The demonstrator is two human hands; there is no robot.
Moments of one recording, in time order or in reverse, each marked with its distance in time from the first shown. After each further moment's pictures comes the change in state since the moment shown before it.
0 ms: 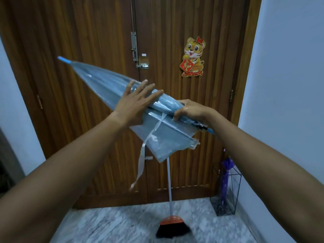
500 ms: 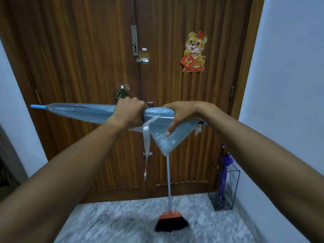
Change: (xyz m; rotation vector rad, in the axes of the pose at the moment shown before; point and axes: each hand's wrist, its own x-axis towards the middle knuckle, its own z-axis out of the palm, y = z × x) left_hand -0.017 0.011 0.009 -0.165 -0.041 -0.140; right_hand 0.006 -0.025 0.018 -0.634 -0.218 0.060
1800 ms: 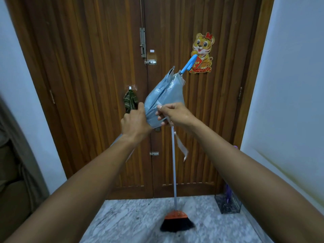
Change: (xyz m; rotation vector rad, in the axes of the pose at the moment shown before) left_hand -0.037 0.030 0.018 -0.393 0.058 -0.491; right_hand 0.005 -0.035 0.054 0.877 0.439 -0.104
